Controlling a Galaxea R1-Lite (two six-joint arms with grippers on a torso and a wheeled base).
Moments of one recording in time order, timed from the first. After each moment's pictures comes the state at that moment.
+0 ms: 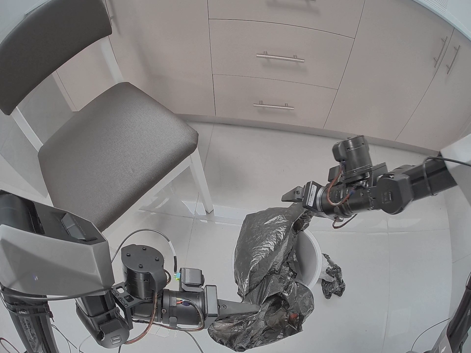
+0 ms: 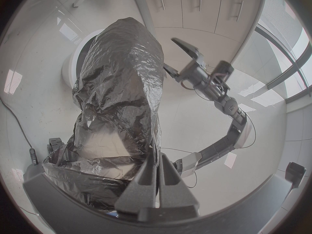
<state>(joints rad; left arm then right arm) -0.67 2.17 -0.29 -1.53 -0.78 -1.15 0.43 2.05 -1.22 -0.15 0.09 0.62</state>
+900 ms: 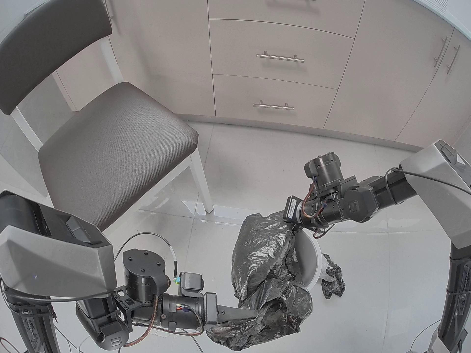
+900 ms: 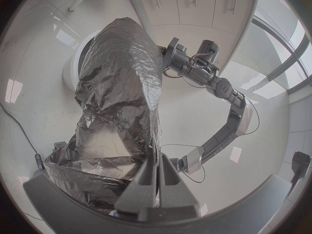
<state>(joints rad) -0.67 2.19 -0.27 -1.53 -0.77 -1.06 0.46 2.25 -1.36 -0.12 0.05 0.68</state>
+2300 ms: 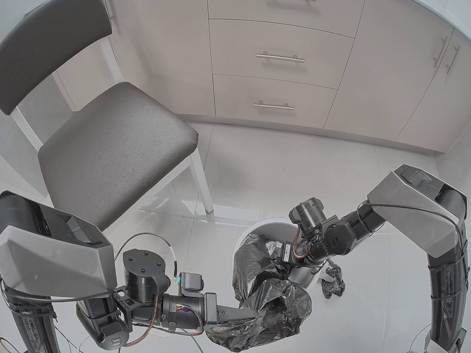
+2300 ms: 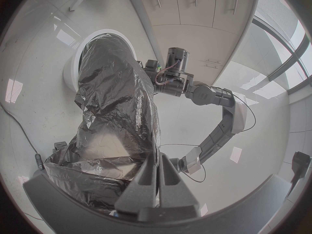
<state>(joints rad) -0.67 2.19 -0.27 -1.53 -0.77 -1.06 0.50 2.40 -1.24 -0.13 -0.04 0.63</state>
